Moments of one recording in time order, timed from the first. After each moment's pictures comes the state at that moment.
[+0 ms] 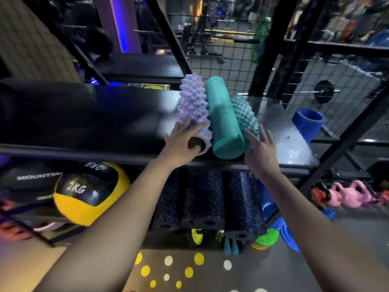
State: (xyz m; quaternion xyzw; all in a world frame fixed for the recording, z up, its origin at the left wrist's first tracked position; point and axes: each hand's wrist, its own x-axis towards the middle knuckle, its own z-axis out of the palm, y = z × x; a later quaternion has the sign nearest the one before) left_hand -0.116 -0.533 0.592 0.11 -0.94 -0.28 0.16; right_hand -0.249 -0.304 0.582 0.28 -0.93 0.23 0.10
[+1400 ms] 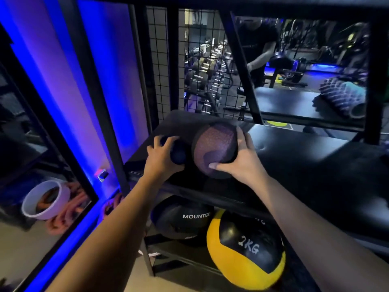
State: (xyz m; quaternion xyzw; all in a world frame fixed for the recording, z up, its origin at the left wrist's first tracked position) left_hand 0.272 -1.238 0.581 0.36 -0.88 -0.18 0.23; right_hand 0.099 -1.044 0.621 0.42 -0.84 0.35 -0.05
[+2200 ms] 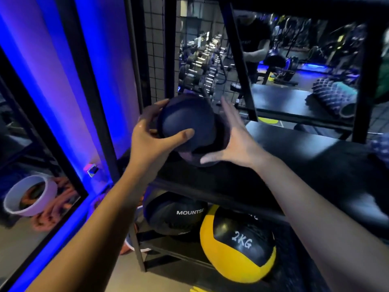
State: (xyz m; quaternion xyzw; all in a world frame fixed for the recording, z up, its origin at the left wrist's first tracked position) left_hand 0.316 -1.173 0.669 0.20 -0.67 -0.51 0.51; right_hand 0.110 -1.066 0.670 0.56 -0.73 0.37 -0.05
